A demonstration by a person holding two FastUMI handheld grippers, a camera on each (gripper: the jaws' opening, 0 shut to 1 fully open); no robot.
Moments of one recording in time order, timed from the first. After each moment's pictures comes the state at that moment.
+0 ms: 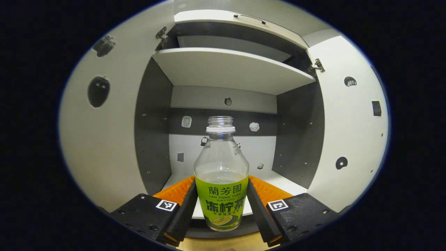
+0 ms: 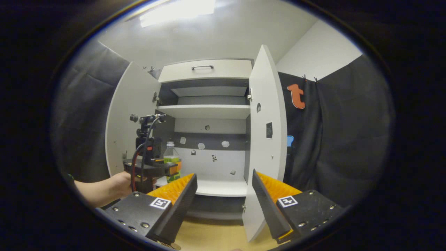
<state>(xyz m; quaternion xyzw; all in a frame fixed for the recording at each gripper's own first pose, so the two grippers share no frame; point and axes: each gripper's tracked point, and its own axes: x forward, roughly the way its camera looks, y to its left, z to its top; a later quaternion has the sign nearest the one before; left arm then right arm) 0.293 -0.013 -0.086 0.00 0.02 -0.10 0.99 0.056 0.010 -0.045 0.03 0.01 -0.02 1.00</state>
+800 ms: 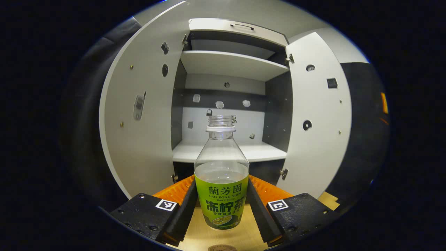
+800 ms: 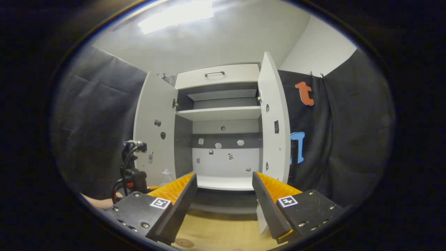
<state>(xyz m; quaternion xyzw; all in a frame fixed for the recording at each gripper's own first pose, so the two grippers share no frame) 0.109 -0.004 -0.207 0.01 0.08 -0.10 0.99 0.002 0.036 -0.051 0.06 0.01 0.04 1.00</state>
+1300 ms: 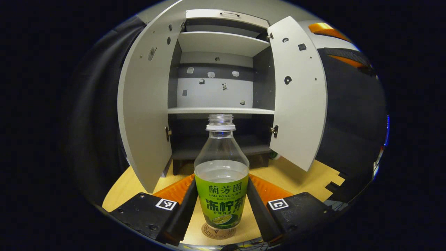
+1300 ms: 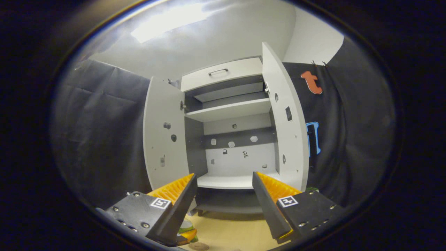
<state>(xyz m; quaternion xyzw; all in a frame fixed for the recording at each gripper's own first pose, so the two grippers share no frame) 0.034 -0.009 -0.348 0.01 0.13 -0.12 0.98 0.024 0.056 -0.072 0.11 0.01 0.09 0.99</state>
